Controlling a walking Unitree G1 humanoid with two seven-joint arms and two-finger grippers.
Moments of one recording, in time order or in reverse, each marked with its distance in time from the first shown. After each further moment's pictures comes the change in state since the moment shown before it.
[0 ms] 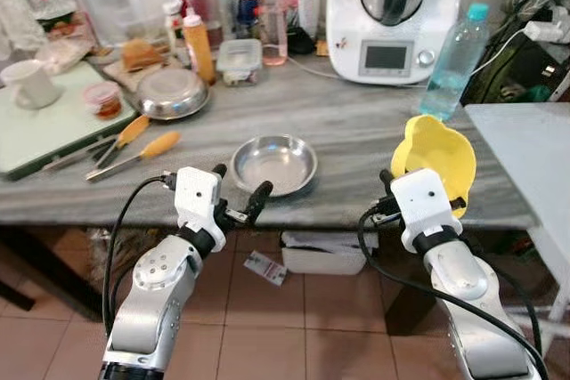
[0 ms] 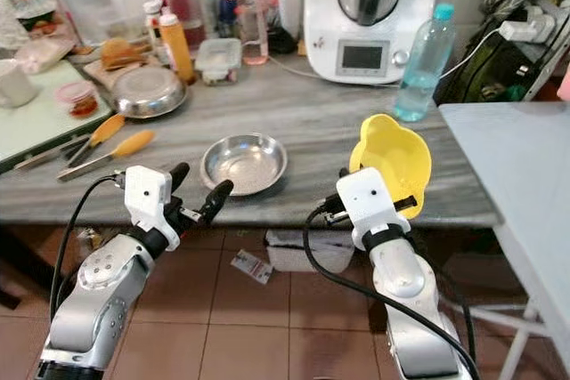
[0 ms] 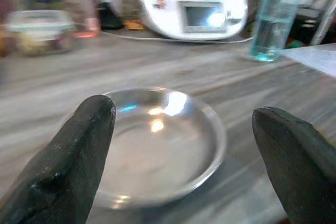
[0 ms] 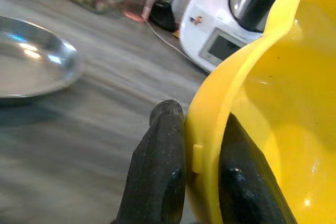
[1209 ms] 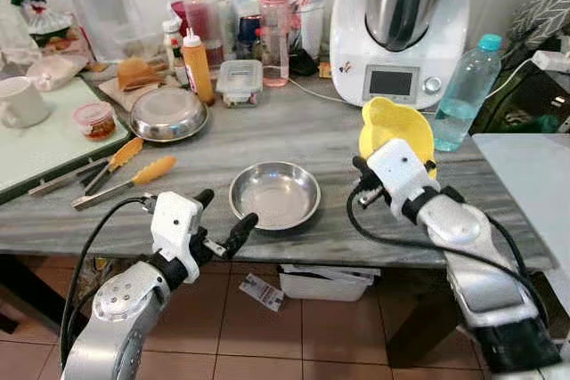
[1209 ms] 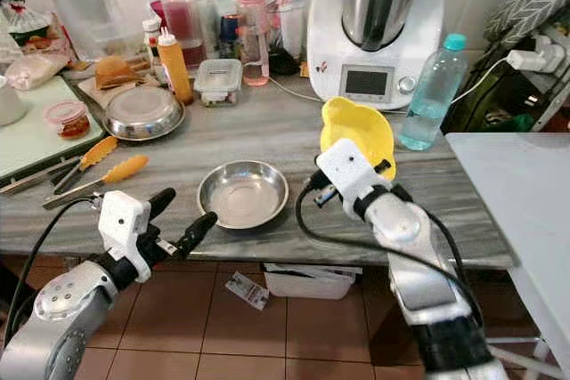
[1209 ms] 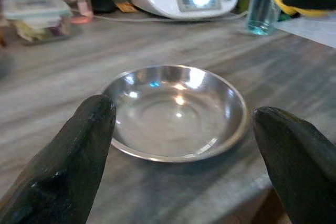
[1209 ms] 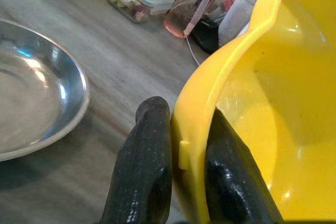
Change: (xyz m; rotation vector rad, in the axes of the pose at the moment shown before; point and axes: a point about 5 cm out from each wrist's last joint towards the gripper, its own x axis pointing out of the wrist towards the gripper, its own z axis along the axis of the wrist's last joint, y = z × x) left arm -0.050 0.015 -0.003 0.051 0.124 -0.093; right arm 0.063 -0.010 0.016 -0.101 -0.002 0.300
